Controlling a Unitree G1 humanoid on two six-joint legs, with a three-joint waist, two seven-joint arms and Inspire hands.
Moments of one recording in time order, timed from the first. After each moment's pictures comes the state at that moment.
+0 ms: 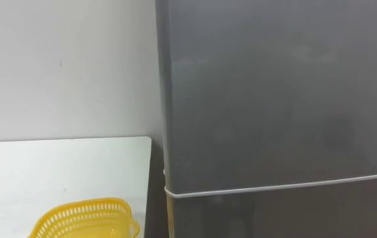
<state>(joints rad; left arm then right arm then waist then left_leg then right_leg) 0.21 0.15 0.35 0.34 -0.50 -0.12 0.78 0.20 -0.20 0.01 1.19 -0.35 0.08 0.06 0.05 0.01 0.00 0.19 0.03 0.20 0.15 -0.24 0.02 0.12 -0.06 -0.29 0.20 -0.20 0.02</state>
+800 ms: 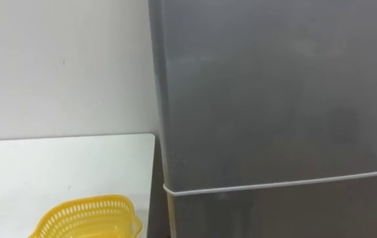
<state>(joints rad) 0.10 0.20 0.38 -0.39 -0.32 -0.20 0.70 0.20 -0.20 0.02 1.22 -0.35 0.07 0.12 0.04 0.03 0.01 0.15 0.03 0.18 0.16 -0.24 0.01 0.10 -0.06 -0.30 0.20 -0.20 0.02</state>
